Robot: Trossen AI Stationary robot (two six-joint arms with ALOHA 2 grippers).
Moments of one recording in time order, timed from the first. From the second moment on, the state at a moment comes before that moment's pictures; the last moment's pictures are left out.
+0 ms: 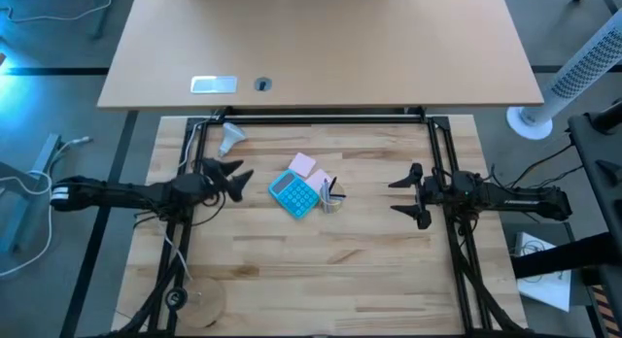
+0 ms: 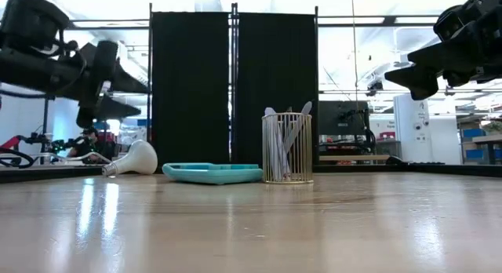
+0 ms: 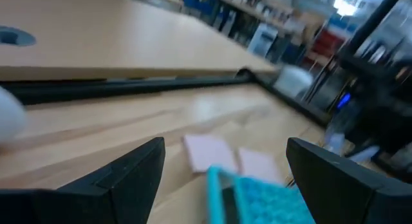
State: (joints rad) left arm 0.06 0.46 0.02 0.32 -0.58 -0.53; right arm -0.05 0.07 0.01 0.02 -0.08 0.05
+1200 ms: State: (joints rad) left arm 0.06 0.58 0.02 0.80 0.68 -0.32; right arm -0.05 0.07 0.01 0.02 -0.08 0.05
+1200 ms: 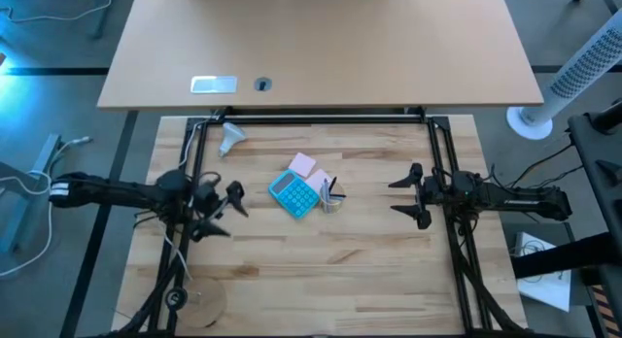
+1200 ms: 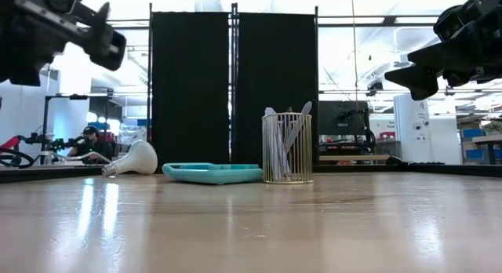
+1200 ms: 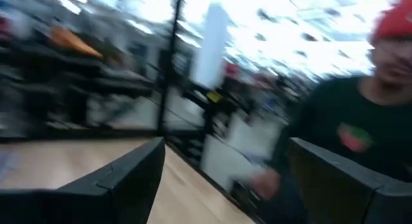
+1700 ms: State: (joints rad) left arm -0.21 0.71 0.01 0.75 0.90 -0.17; right arm -0.05 0.07 0.01 0.02 -0.08 0.05
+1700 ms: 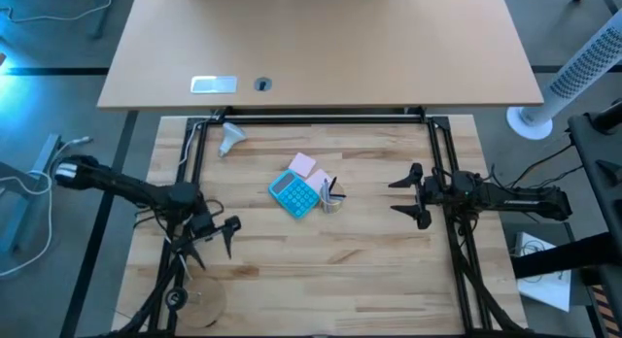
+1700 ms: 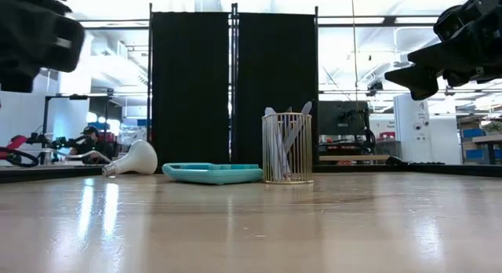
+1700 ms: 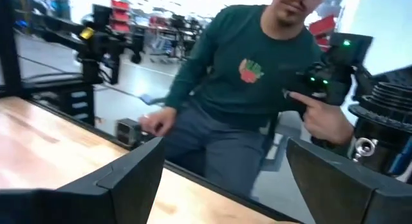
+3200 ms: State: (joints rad) left arm -1.05 0.71 0.01 0.51 0.20 -0.21; right arm -0.05 0.07 0.01 0.02 -0.08 0.05
